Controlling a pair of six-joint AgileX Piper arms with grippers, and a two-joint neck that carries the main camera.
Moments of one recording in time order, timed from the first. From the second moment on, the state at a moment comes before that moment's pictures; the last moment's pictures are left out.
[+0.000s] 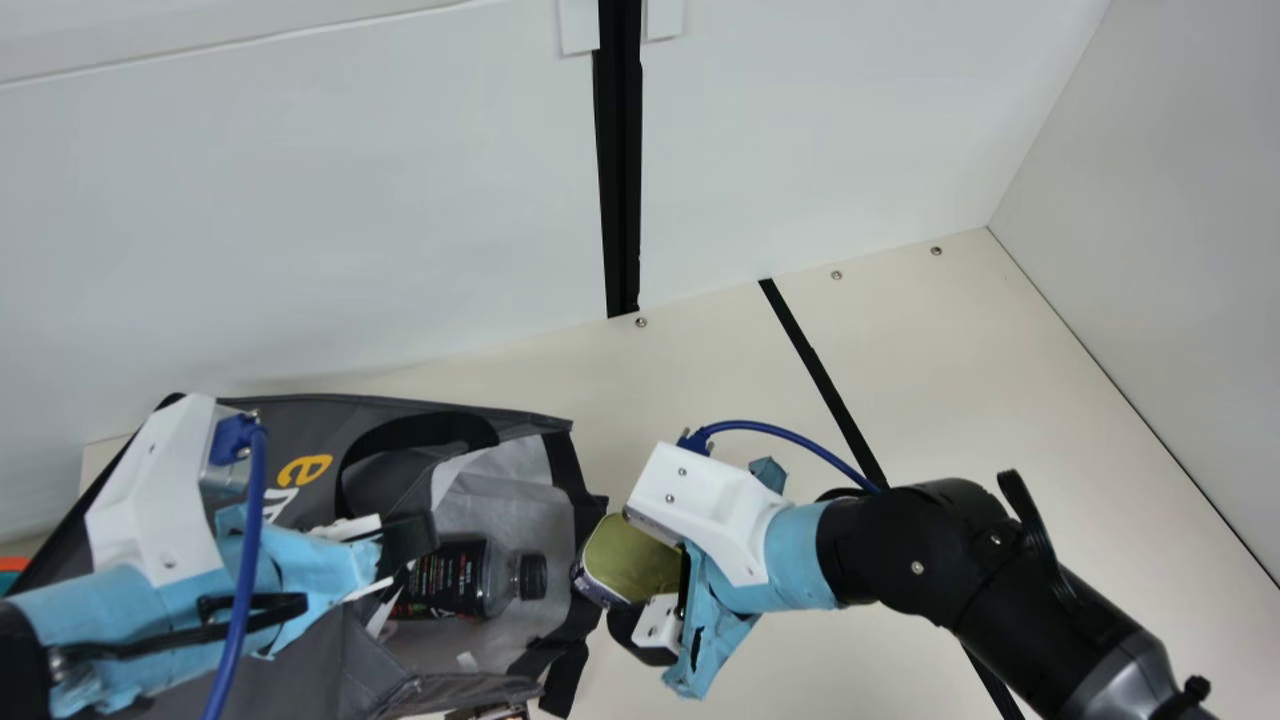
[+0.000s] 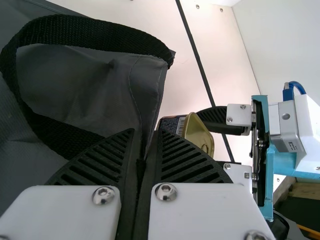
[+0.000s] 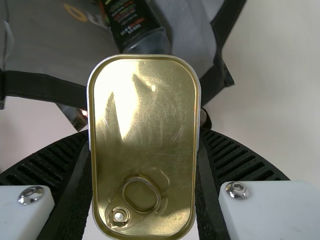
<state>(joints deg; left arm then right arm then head) -26.1 81.6 -78.7 -35.2 54.6 -1.7 16.7 72.4 -55.0 31.3 47.0 -47.2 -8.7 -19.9</state>
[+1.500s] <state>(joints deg) -26.1 81.6 -78.7 -35.2 54.6 -1.7 18.1 82.9 -54.4 58.8 41.2 -74.0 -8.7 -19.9</state>
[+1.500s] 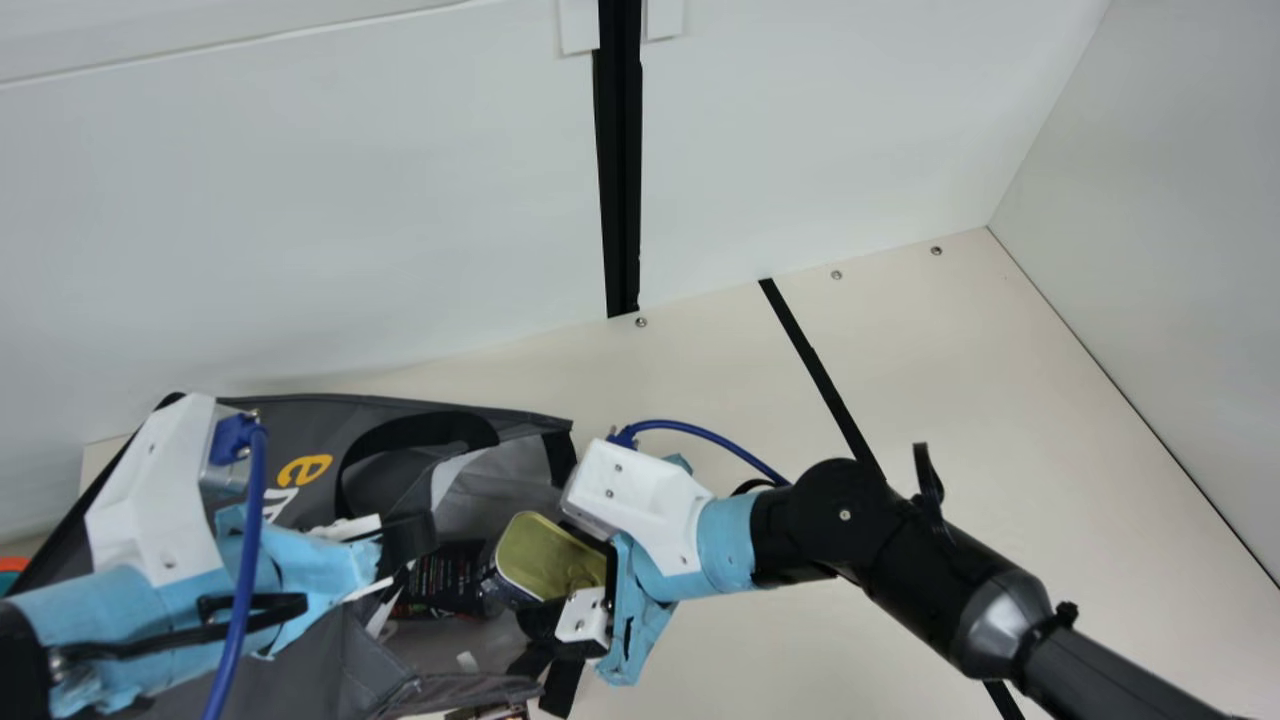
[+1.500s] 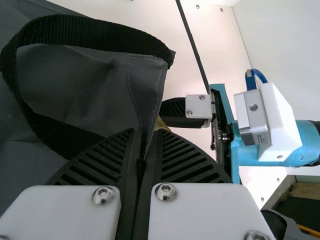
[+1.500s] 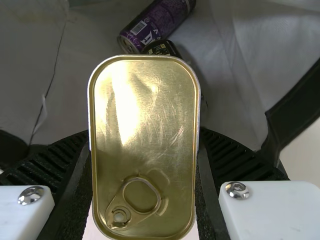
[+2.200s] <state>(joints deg) -26.1 81.6 -78.7 -35.2 54.6 -1.7 20.2 92.1 -61.0 62.3 39.6 -77.8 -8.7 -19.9</state>
